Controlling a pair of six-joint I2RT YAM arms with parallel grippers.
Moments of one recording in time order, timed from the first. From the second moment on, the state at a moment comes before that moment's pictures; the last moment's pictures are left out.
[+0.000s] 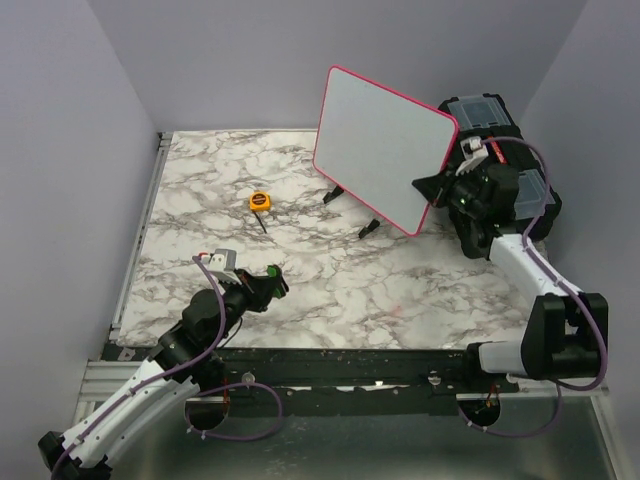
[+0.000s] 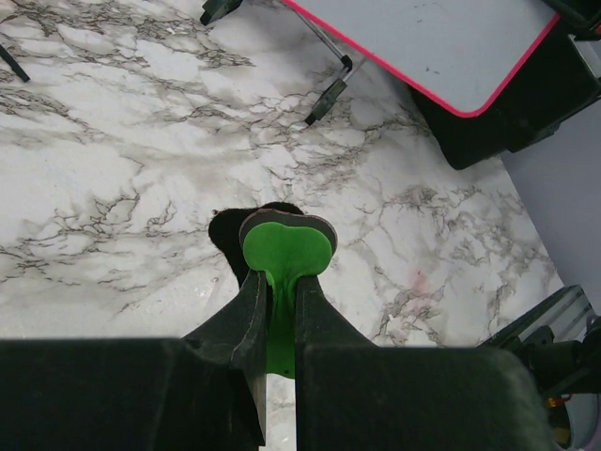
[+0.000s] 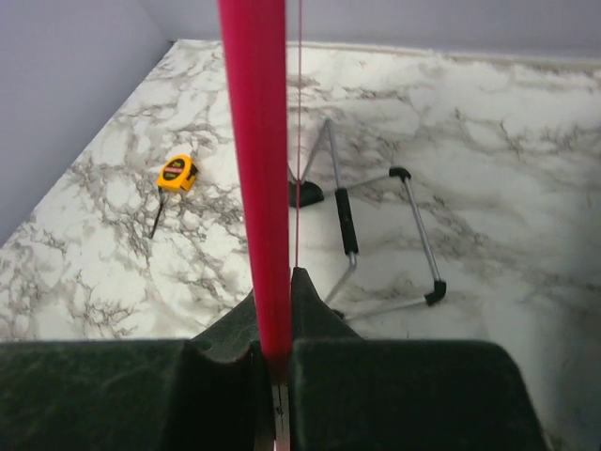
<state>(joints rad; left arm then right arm) -0.74 0.21 0.21 -0.17 -0.19 -0.66 0.02 1.33 0.76 0.43 -0.62 0.29</state>
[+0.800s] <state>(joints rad) -0.74 0.18 0.21 -0.17 -0.19 -0.66 0.28 1.40 1.10 0.09 -0.28 0.10</state>
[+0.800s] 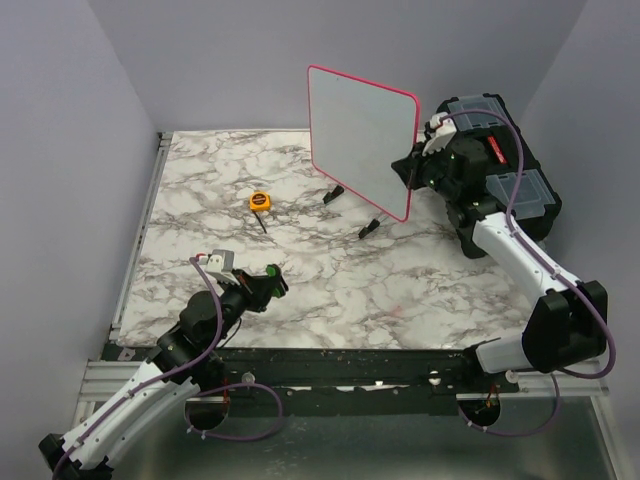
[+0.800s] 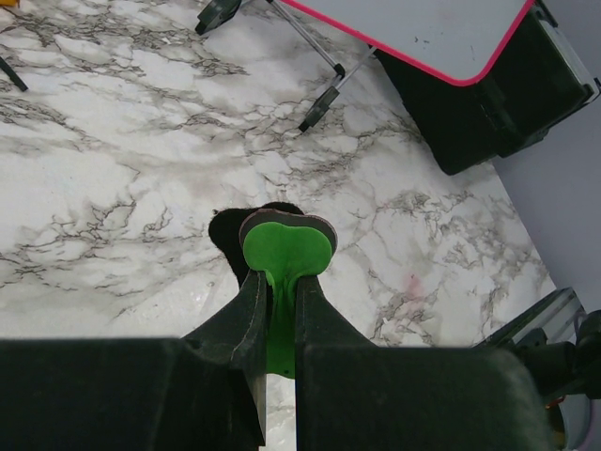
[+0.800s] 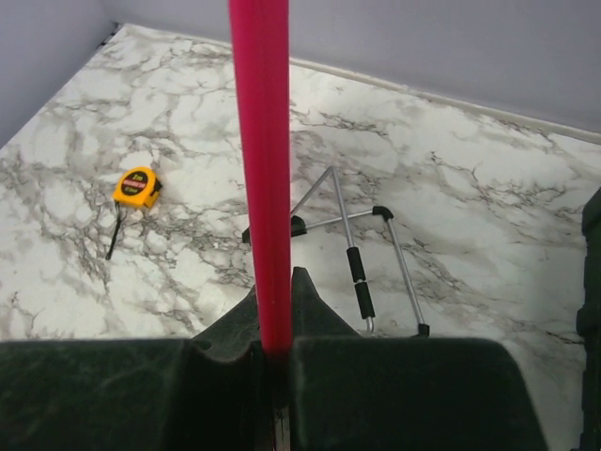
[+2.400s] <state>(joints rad) -0.74 0.13 0.21 -0.23 -0.19 -0.65 0.24 1.39 1.15 -0.16 -0.28 0.24</state>
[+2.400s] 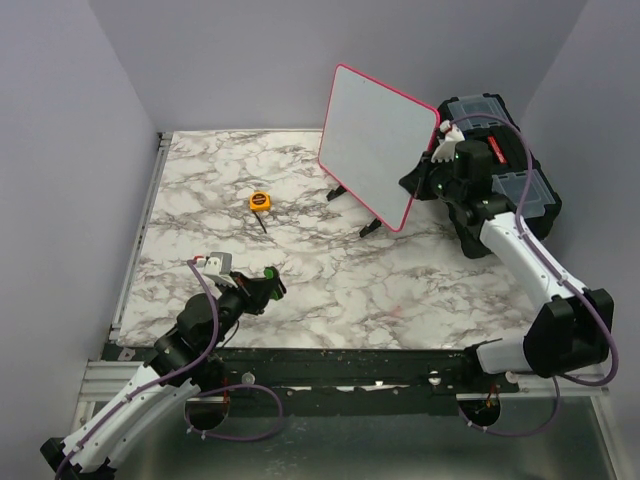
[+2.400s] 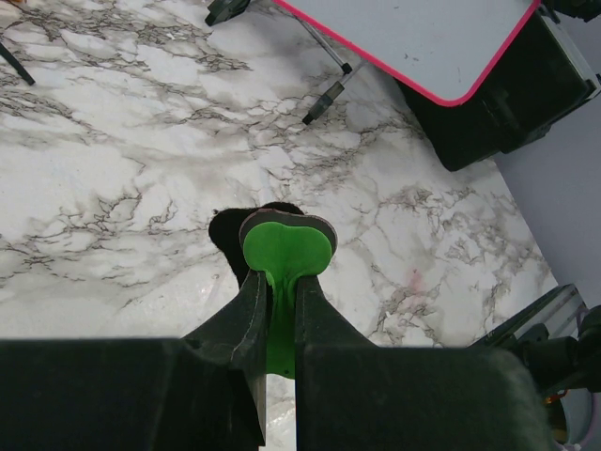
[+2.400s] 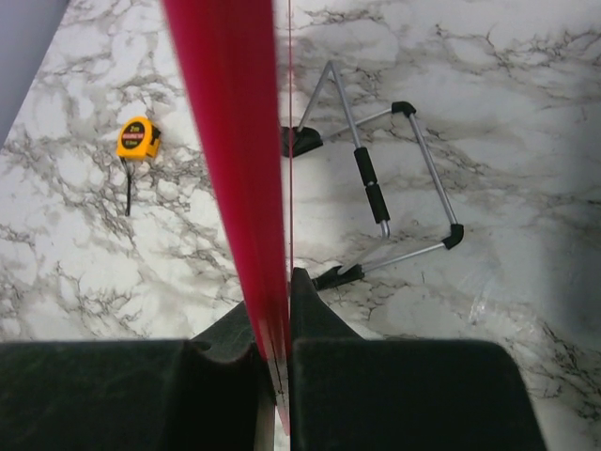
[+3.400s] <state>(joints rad) -0.74 0.11 0.21 -0.24 -0.19 -0.65 0.18 1.33 0.79 0.22 -0.34 0.11</state>
